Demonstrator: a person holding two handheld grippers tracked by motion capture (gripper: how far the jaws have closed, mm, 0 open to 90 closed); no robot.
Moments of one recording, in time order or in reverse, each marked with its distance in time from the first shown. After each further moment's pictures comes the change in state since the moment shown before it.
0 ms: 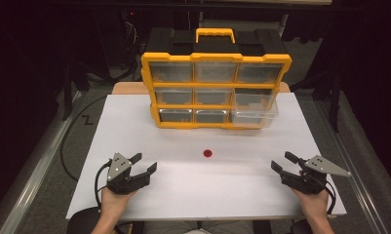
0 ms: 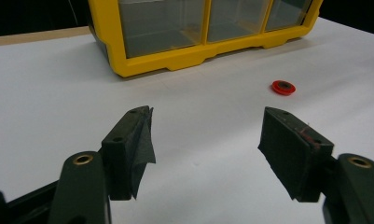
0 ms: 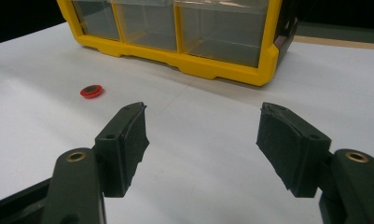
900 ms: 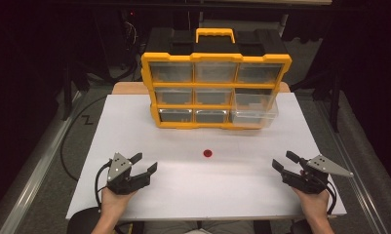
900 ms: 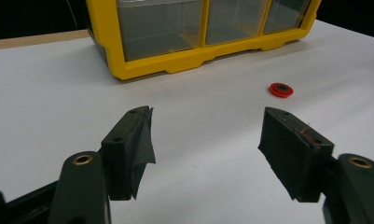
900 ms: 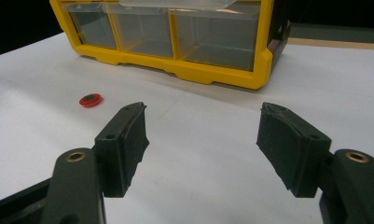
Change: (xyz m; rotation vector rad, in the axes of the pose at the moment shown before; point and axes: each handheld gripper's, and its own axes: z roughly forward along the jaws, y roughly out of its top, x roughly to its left) left arm -0.001 0.000 0.000 -0.007 -0.003 0.003; right arm 0.000 0.002 -0.002 -0.018 -0.011 0.038
